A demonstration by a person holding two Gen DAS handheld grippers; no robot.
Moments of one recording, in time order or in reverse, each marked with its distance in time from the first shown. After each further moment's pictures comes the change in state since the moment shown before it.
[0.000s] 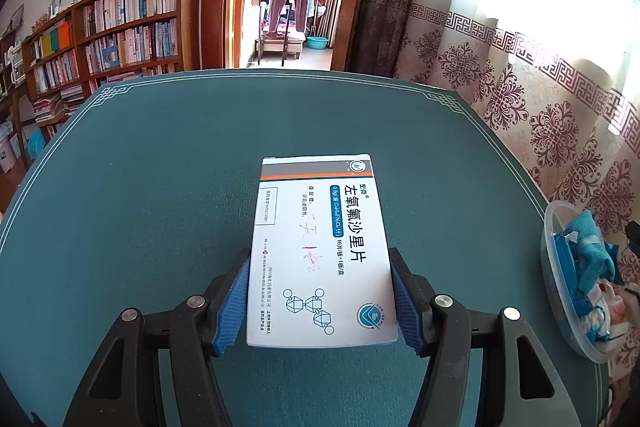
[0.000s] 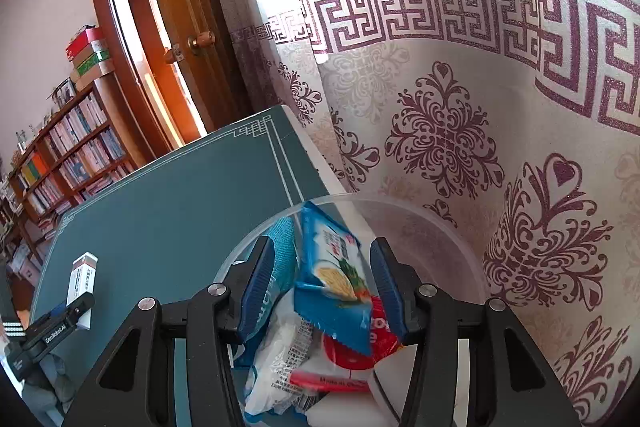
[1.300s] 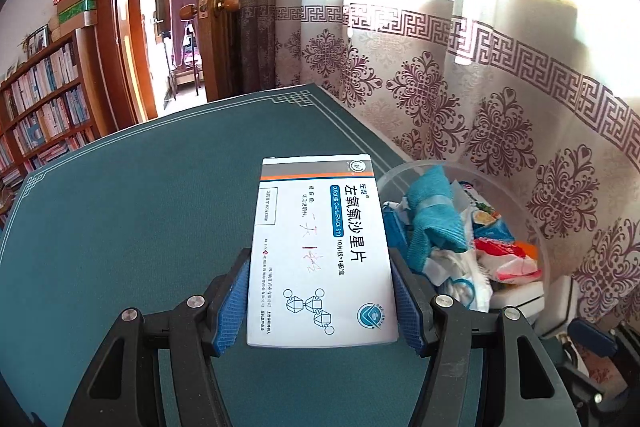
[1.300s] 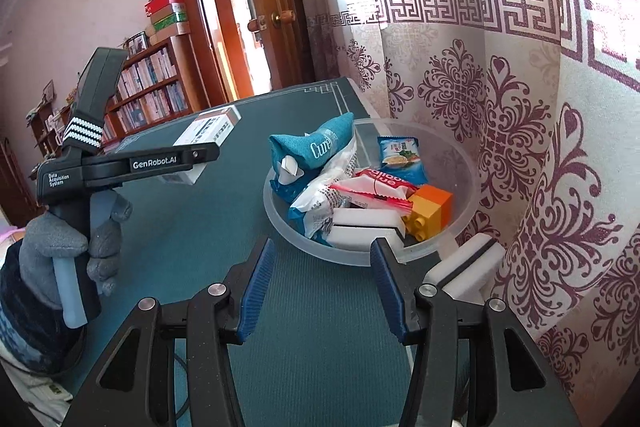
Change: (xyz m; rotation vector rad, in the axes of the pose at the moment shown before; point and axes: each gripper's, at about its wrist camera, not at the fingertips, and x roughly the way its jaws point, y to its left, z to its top) left arm -0.047 -0.158 -0.009 0.299 -0.020 -0.199; right arm -0.103 -0.011 -0.118 -0.196 0.004 0.183
